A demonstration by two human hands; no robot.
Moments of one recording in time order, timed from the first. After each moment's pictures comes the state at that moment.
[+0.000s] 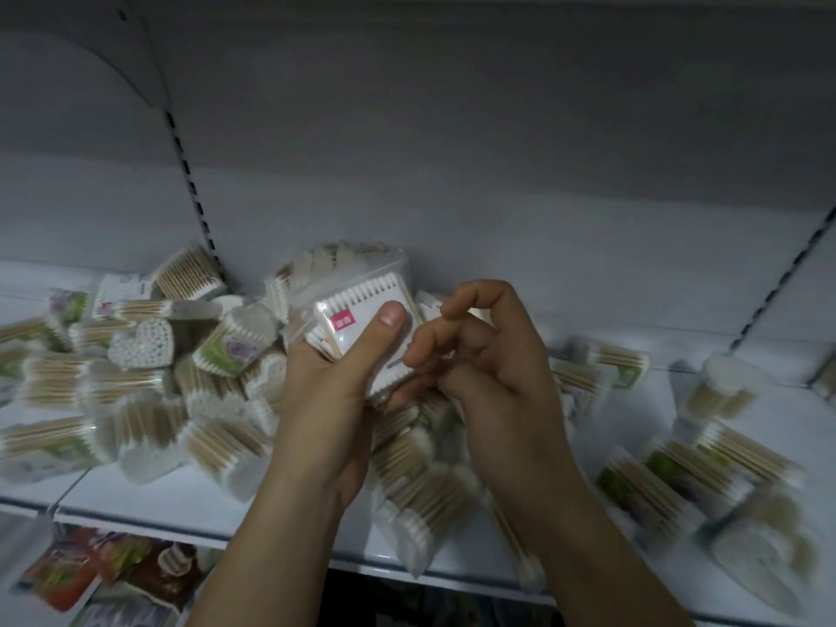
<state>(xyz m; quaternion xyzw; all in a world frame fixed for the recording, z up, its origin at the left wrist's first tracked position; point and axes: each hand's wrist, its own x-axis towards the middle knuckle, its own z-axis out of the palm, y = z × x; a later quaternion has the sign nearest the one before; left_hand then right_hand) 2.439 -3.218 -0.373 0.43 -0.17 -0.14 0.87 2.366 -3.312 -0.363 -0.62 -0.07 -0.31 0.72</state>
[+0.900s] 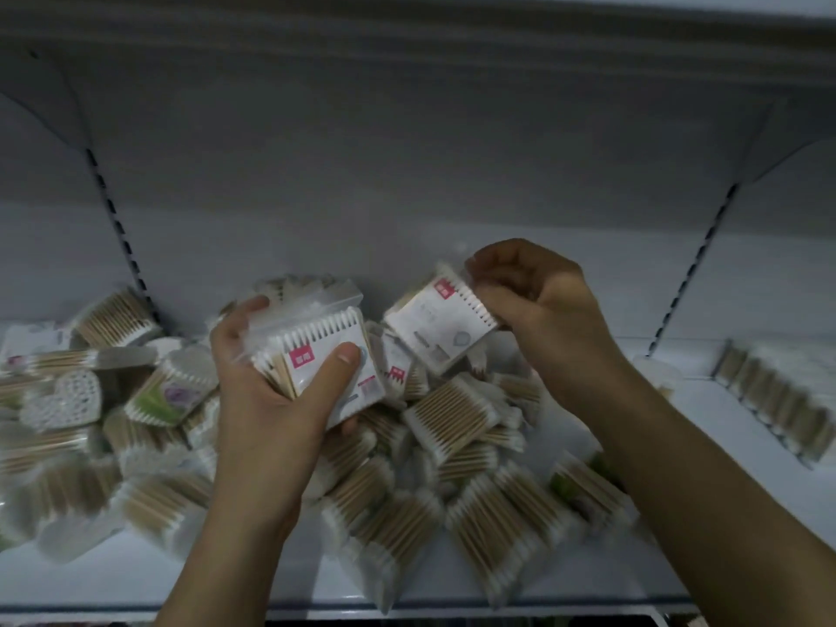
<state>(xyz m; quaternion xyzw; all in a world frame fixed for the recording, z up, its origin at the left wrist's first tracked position) 2.453 -3.208 -0.372 0.57 -0.21 -0.02 0.79 2.360 -3.398 -0.308 -0.76 0.11 -0.38 0.51</state>
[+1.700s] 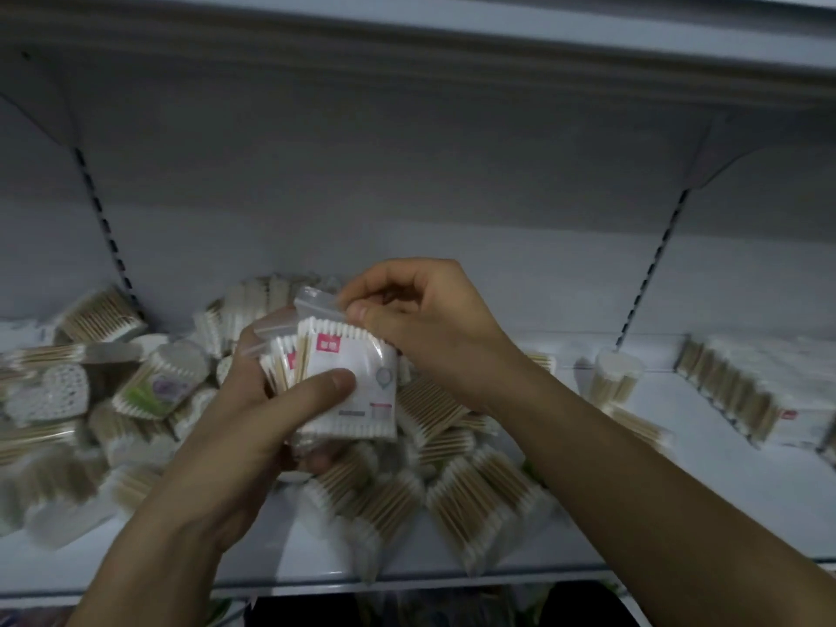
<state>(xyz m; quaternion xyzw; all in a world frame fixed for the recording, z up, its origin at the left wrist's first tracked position) 2.446 -3.180 -0.363 0.58 -0.26 -0.22 0.74 2.377 -3.340 -0.301 -0.81 0.02 -0.26 0.52</state>
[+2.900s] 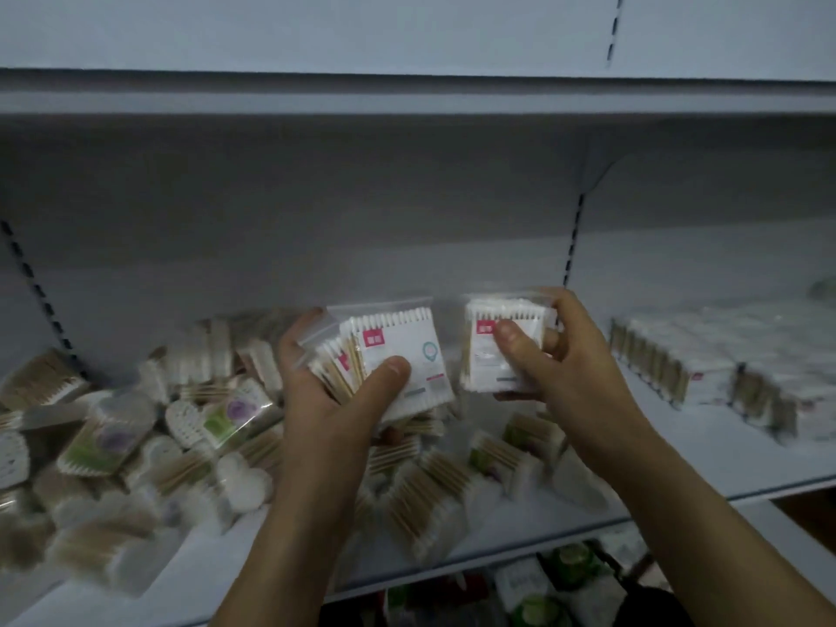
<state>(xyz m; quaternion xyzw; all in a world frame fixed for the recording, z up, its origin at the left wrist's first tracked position) 2.385 -3.255 -0.366 0.50 -0.31 -0.15 0.80 2.240 -3.398 -0.333 -0.69 0.19 -0.42 0.56</state>
